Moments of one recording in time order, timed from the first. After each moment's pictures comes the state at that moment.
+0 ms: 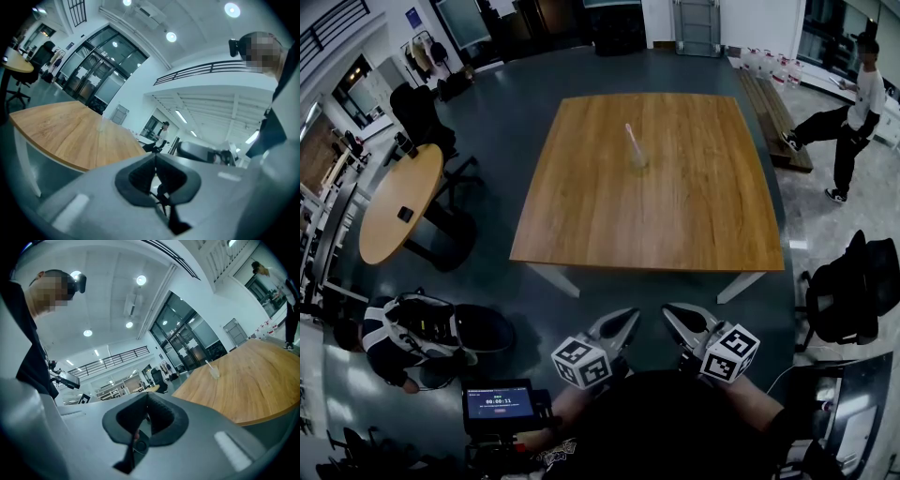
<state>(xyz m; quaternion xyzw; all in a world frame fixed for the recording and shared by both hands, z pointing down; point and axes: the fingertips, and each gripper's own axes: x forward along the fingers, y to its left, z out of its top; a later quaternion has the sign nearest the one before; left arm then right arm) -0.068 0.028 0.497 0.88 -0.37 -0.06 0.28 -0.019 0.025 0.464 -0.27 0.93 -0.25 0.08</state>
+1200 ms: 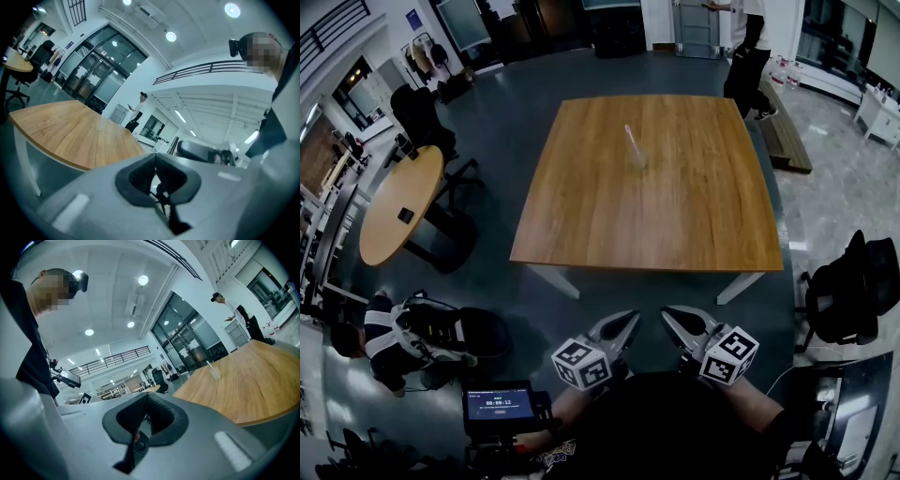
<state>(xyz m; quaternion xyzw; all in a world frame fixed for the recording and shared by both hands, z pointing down) -0.069 0.033 0.499 0.88 -0.37 -0.06 0.28 -0.022 0.031 0.465 -0.27 0.93 -0.25 0.08</state>
